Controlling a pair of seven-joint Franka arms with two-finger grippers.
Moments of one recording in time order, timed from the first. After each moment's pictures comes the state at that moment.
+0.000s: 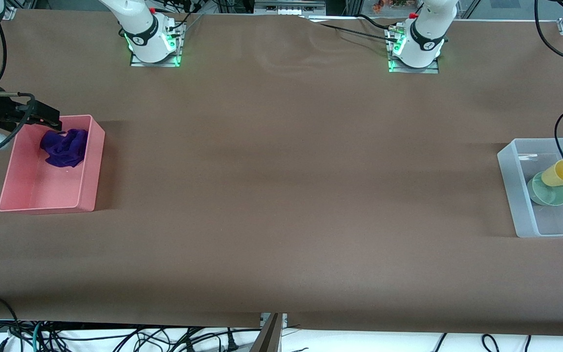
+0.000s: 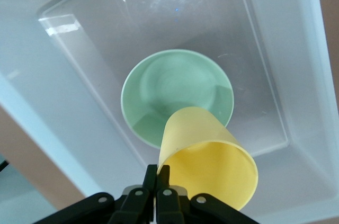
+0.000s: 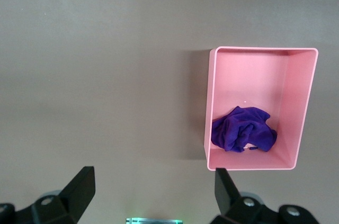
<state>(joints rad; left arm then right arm) 0.65 0.68 -0.20 -1.42 0.42 1.88 0.72 0.02 0.19 0.04 -1.33 -0.05 1.40 -0.01</state>
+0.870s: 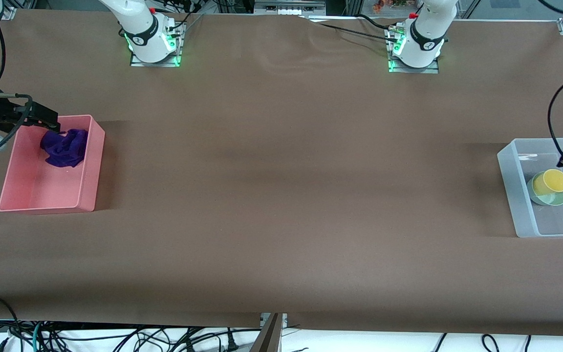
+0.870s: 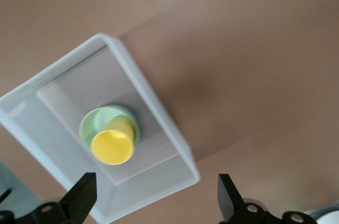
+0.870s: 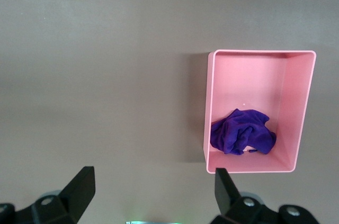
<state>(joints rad) 0.63 0.45 -0.47 -1.35 0.32 1.56 0.63 0.02 0.19 0.04 -1.33 -0.05 1.42 -0.01</state>
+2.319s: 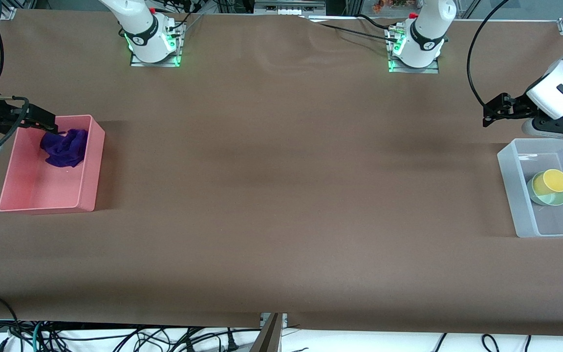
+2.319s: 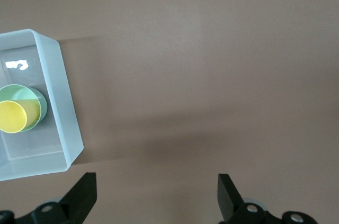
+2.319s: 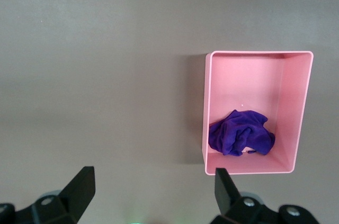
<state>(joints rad) -0.01 -0.05 0.00 -1.78 0.02 1.68 0.09 0.01 0.20 0.03 -1.33 -0.05 1.42 -0.01</state>
